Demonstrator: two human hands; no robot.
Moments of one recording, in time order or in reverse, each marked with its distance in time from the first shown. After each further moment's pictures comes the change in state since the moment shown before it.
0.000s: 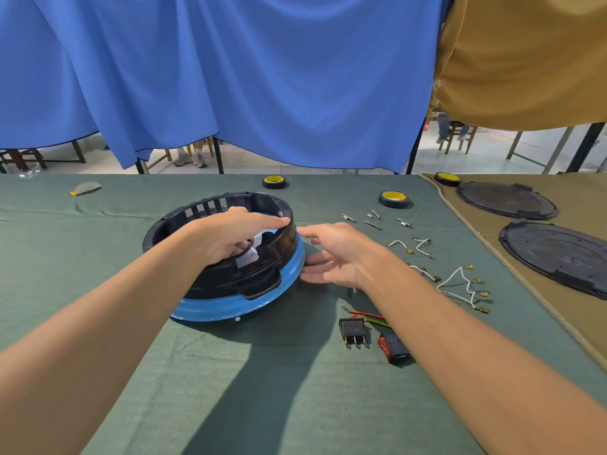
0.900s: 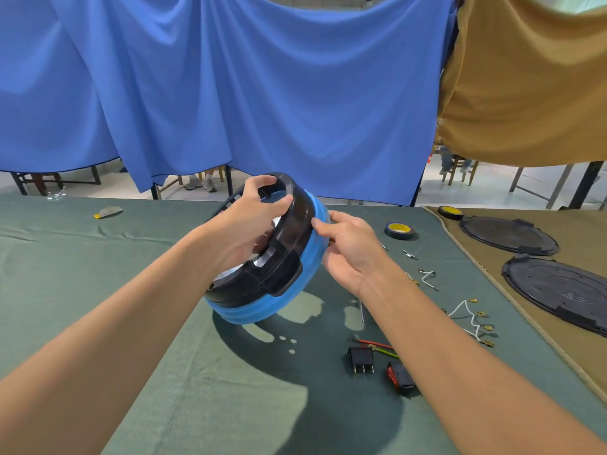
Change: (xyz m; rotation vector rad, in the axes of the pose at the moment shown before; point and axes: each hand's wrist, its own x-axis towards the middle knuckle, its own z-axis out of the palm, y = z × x) left_hand -0.036 0.028 -0.015 -0.465 0.080 0.435; right_hand -0.038 -0.030 0.024 0.463 -0.122 -0.458
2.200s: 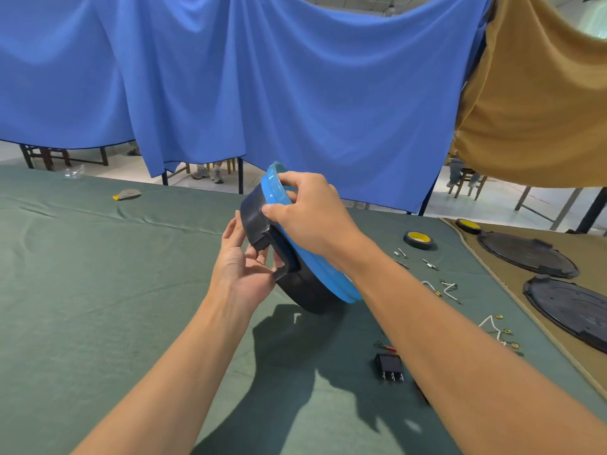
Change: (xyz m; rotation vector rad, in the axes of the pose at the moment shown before) left_hand -0.022 -0.060 -0.029 -1.248 0.246 -0.180; right_hand -0.004 0.009 0.092 -1.256 -0.127 -0.485
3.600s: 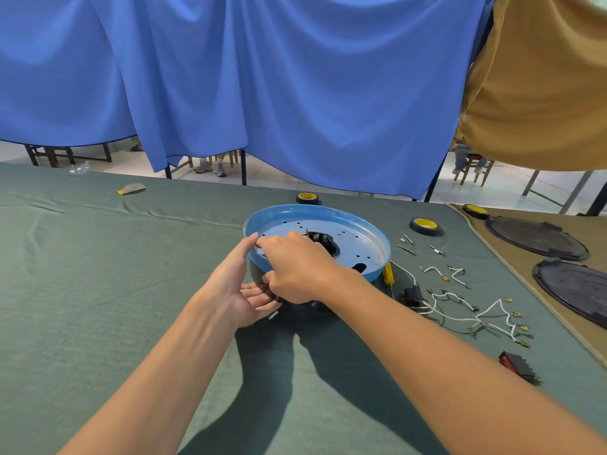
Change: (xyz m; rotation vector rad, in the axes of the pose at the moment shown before) left_hand -0.016 0.009 -0.027 0.543 0.354 -0.282; right_hand -0.022 0.041 0.050 -0.579 -0.362 -0.190
